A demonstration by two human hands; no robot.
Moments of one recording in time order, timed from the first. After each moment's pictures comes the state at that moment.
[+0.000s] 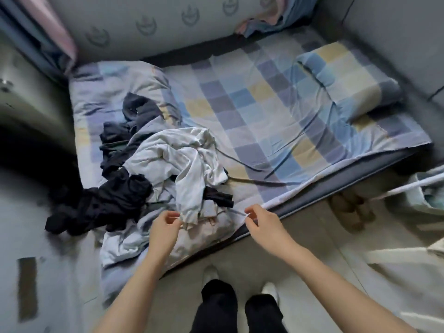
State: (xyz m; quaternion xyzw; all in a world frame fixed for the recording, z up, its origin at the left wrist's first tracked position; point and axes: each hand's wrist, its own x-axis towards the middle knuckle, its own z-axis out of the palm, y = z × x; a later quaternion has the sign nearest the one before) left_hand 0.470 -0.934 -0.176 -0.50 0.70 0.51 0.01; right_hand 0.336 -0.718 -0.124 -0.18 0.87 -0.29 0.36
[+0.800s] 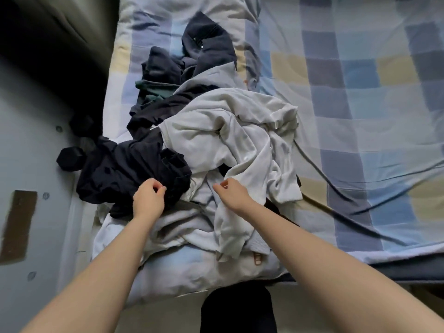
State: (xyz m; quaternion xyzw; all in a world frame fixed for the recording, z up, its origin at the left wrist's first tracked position) left_hand 0.452 -1.169 -0.429 -0.65 0.69 0.32 0.01; right_hand 0.273 -1.056 -0.421 -0.22 0.80 -0.22 0.52
